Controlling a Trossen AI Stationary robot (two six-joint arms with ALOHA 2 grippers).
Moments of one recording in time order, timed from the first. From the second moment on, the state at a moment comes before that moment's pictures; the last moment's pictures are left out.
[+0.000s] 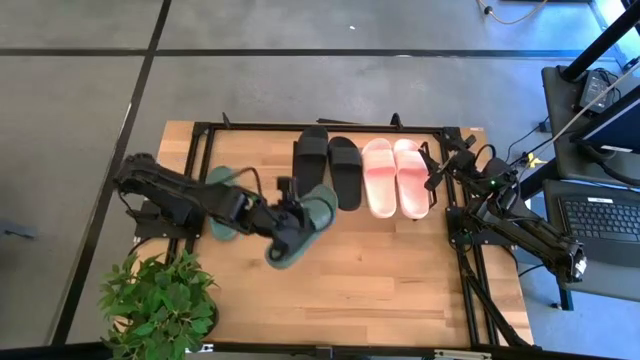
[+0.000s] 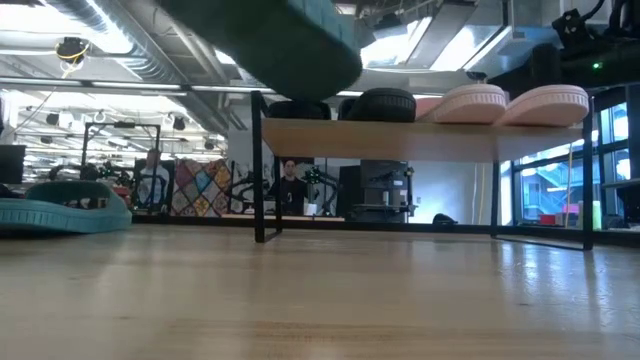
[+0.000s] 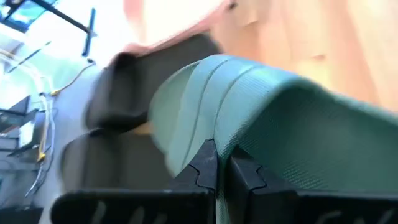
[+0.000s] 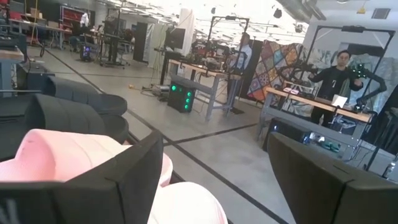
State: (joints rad) left arm -0.31 1.55 1.48 -0.87 -0.61 0.08; right arm -0.67 0.13 0.21 0.04 0.08 -0.21
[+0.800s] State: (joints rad) left arm -0.42 1.80 1.48 -0.57 -0.61 -0.02; right arm -0.67 0.13 0.21 0.01 0.08 -0.16
